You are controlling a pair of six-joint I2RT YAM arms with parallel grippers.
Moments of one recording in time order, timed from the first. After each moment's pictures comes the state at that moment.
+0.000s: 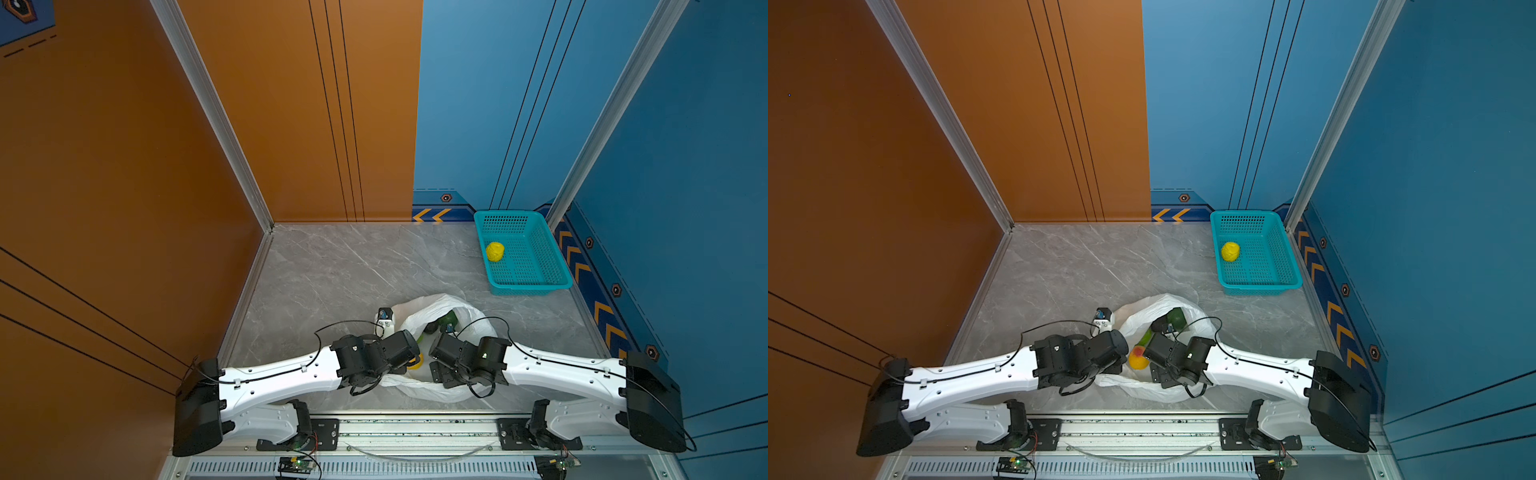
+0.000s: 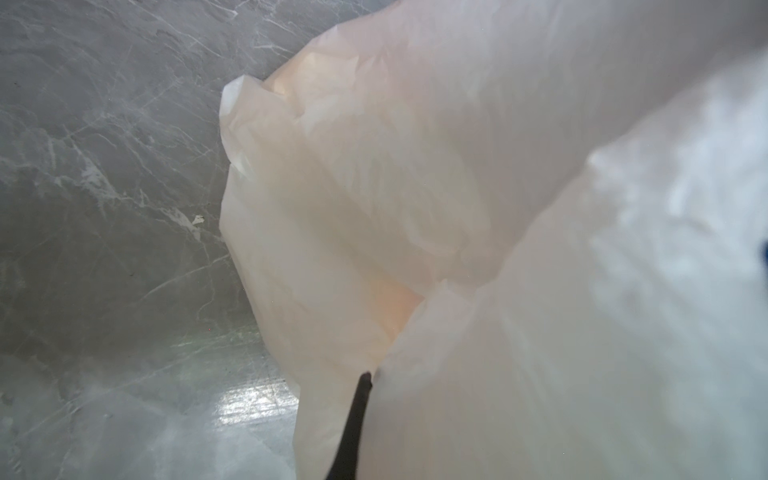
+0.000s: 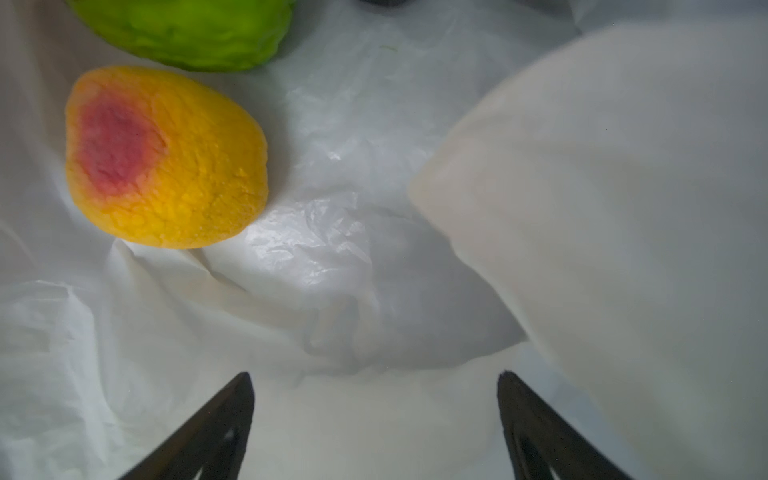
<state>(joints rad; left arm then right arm) -1.19 1.22 0.88 -0.74 -0.38 -1.04 1.11 1.31 0.79 -0.78 0.14 0.83</state>
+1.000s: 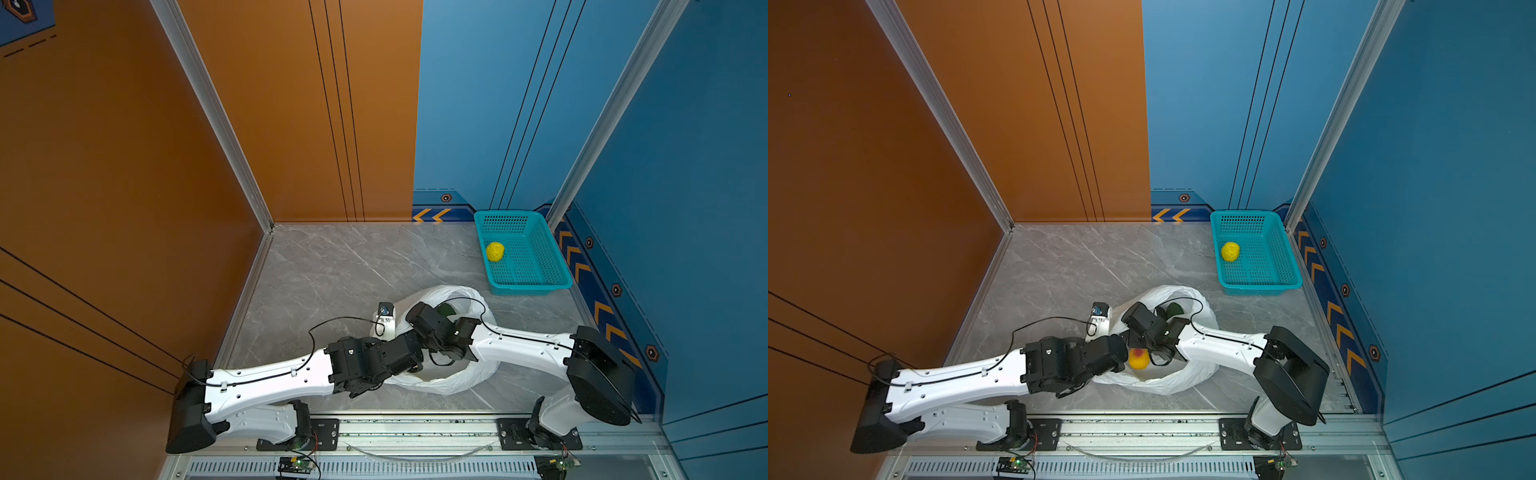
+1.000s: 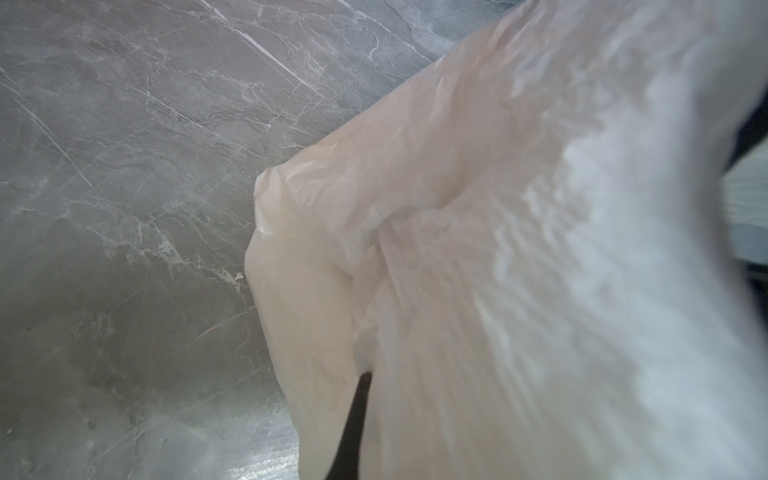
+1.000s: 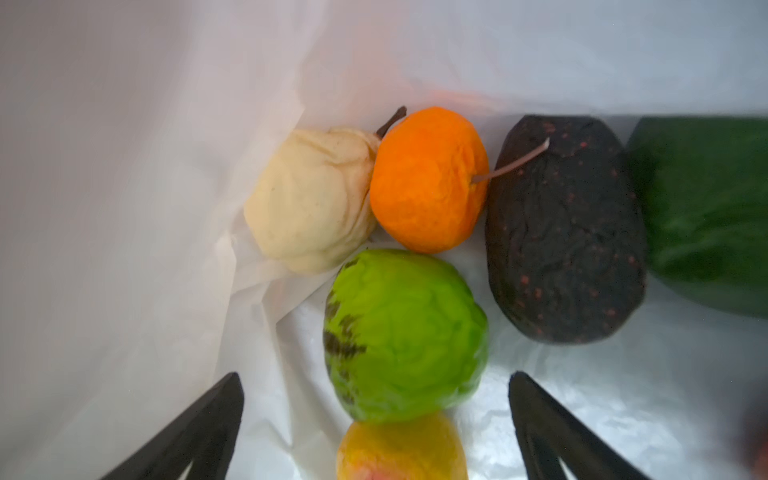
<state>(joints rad) -1.26 1.19 0.97 -0.81 -0.58 -1.02 1.00 1.59 0.95 -0.30 0.21 0.96</state>
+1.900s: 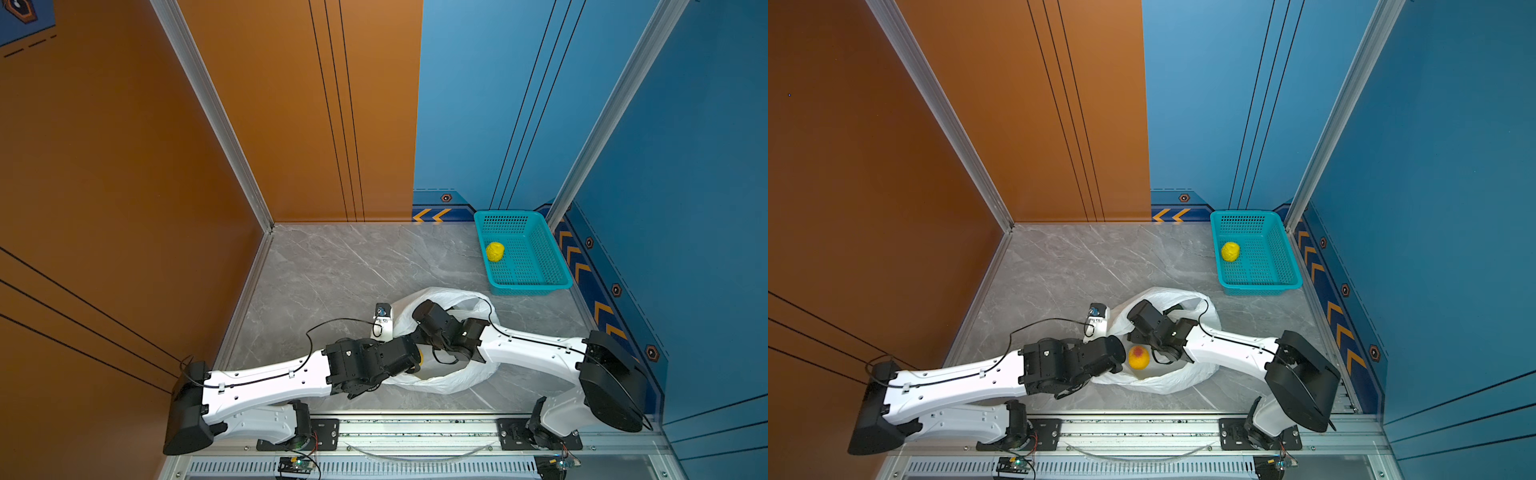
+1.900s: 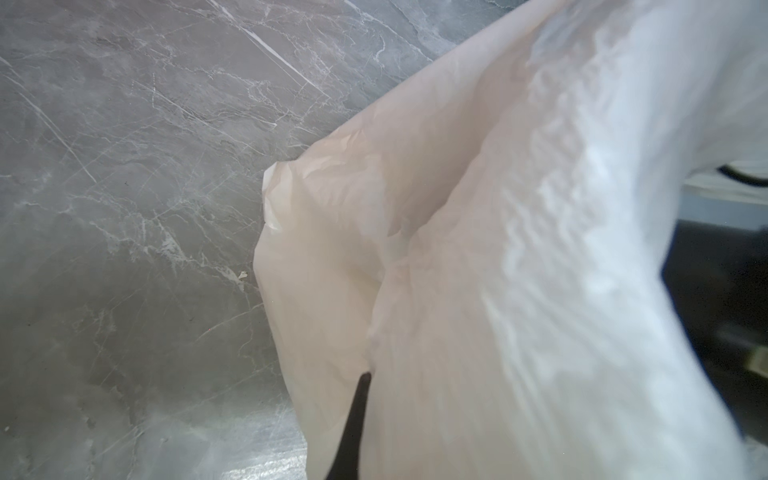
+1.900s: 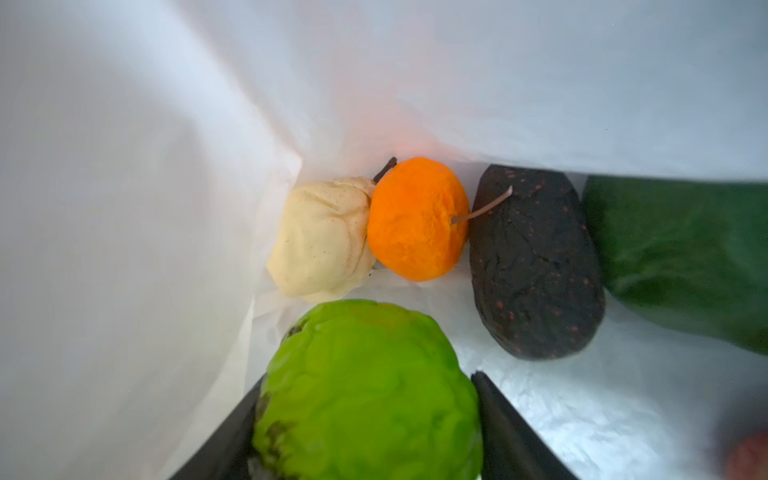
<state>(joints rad) -1.25 1.17 0.95 -0.80 -0.59 -1.03 0.99 1.47 0.91 -0.30 0.23 0.96</state>
